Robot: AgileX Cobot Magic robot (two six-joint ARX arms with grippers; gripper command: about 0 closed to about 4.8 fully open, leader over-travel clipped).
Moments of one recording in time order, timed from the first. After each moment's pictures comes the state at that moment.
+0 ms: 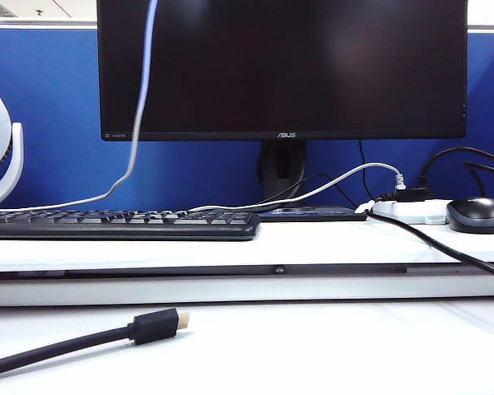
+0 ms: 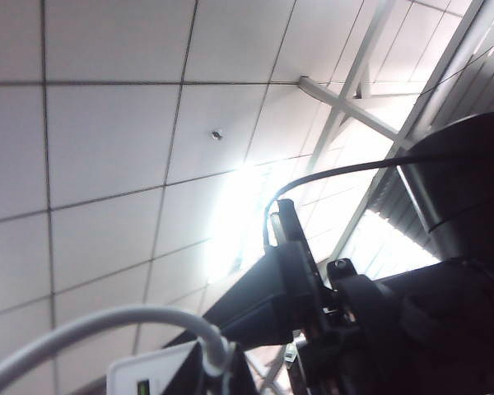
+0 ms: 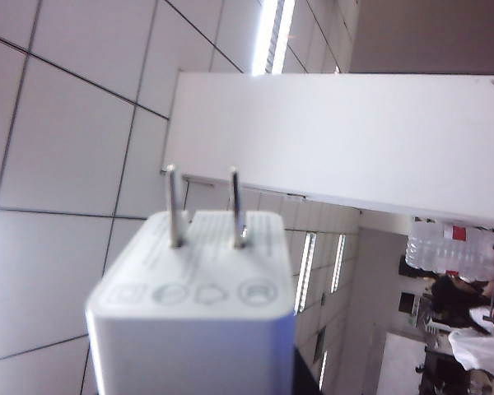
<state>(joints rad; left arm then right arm) -0.84 1.43 1.59 0.75 0.36 0.81 0.54 1.56 2.16 -0.02 -0.47 1.88</state>
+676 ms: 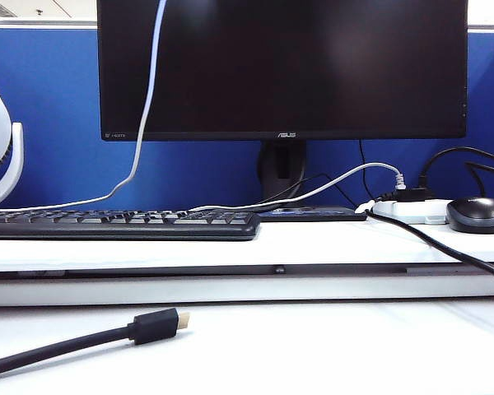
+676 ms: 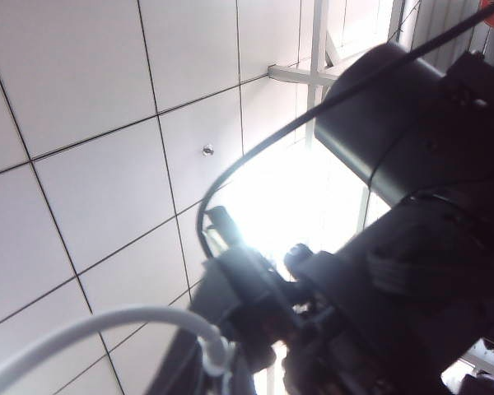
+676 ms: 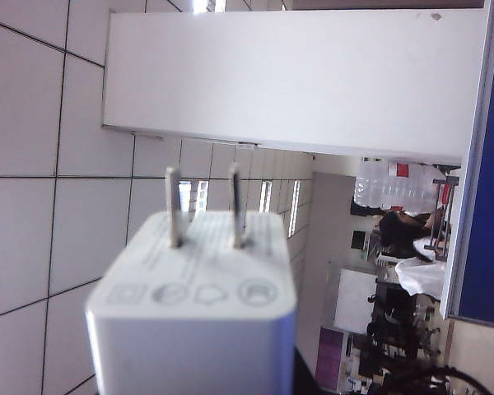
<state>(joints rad) -0.84 1.44 1.59 0.68 0.42 1.15 0.54 1.55 2.16 -0.13 -0.63 1.84</state>
